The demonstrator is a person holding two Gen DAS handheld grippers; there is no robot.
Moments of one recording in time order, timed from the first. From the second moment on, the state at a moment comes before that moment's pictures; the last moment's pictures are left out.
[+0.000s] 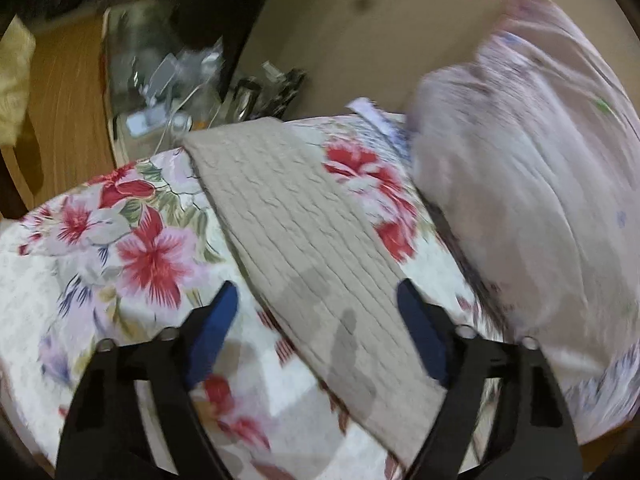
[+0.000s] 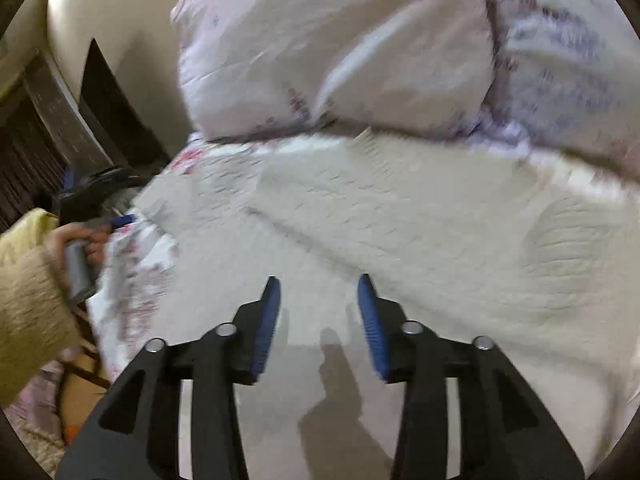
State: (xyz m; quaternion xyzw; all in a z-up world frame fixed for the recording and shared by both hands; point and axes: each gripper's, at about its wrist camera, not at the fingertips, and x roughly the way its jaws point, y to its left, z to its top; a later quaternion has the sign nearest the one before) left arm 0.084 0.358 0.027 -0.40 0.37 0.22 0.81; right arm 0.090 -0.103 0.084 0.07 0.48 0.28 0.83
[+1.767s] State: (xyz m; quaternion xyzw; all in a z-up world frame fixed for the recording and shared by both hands) left arm -0.113 0.121 0.006 -0.24 0.53 -0.09 0.81; right arm -0.093 -0.348 0.022 0.34 0.62 0.19 0.68
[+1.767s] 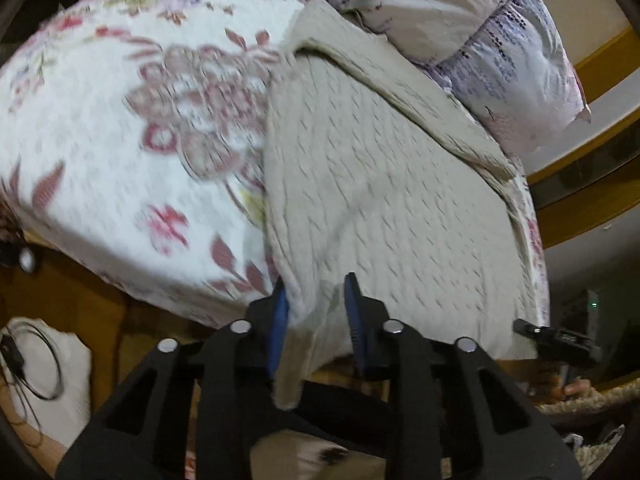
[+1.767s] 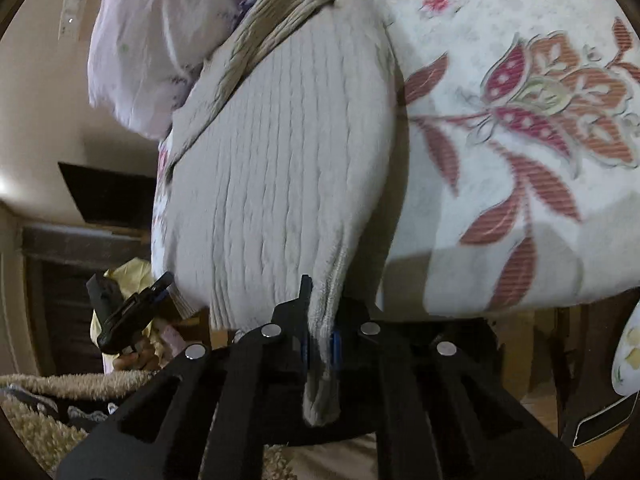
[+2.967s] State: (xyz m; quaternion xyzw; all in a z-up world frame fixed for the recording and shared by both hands) left arm 0.137 0.157 0.012 -0.39 0.47 -0.13 0.78; right arm 0.100 -0.383 0.044 0.45 0.47 0.08 0.76
